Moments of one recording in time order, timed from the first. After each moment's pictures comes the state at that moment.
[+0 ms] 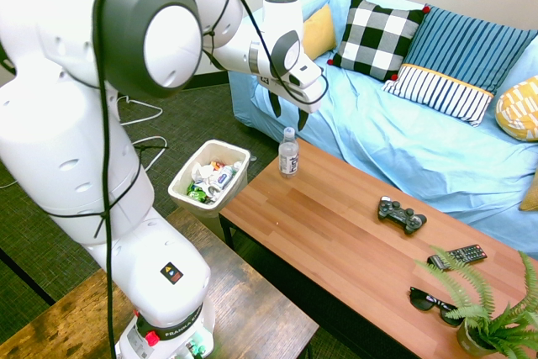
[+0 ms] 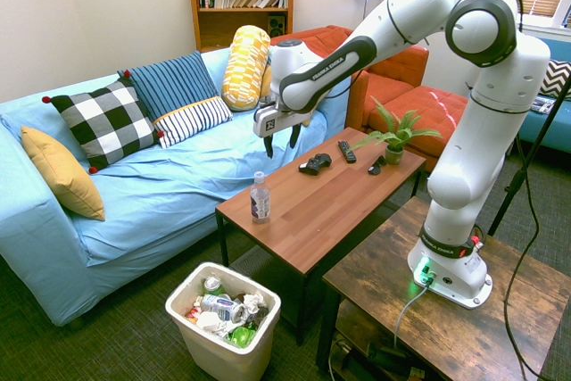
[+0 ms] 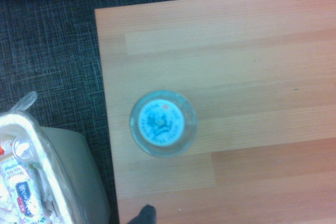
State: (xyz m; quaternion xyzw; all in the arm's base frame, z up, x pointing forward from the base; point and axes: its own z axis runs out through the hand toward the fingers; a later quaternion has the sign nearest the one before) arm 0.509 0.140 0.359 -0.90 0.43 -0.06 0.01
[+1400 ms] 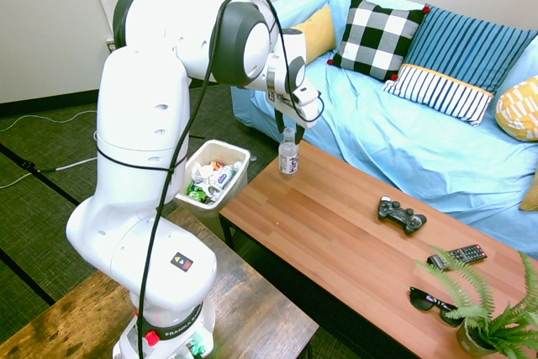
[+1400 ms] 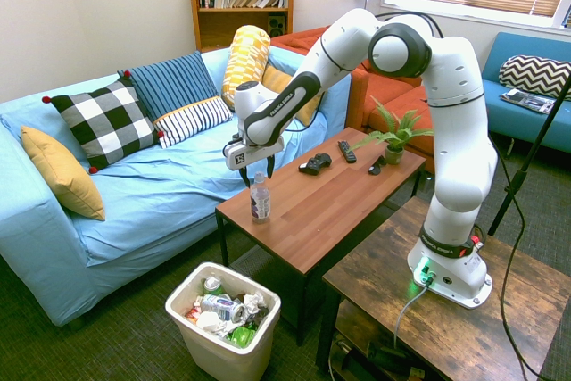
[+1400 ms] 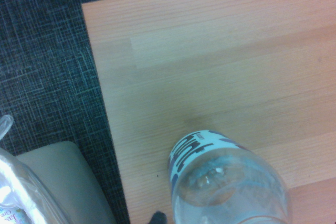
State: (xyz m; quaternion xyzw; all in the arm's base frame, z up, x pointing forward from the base) arm 0.578 0.171 0.255 -0.88 0.47 -0.02 -0.03
